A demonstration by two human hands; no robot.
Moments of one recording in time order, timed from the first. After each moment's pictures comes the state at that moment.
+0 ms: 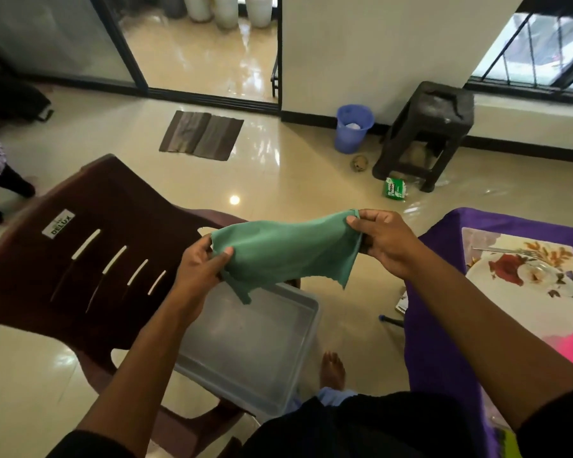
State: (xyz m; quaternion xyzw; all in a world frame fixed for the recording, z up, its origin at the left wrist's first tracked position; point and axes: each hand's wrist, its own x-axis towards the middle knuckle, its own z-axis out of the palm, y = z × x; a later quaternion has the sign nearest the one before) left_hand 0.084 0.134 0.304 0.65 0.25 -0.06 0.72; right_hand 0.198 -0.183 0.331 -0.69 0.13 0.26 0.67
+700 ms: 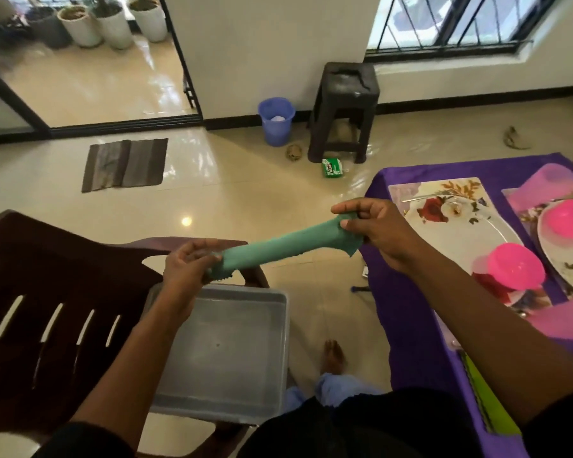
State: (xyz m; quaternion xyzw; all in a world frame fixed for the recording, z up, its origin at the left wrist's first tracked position) left_hand 0.128 0.089 0.284 0.69 0.21 -0.13 0.68; right_hand 0.138 -0.263 0.349 -0.75 0.11 0.11 0.64
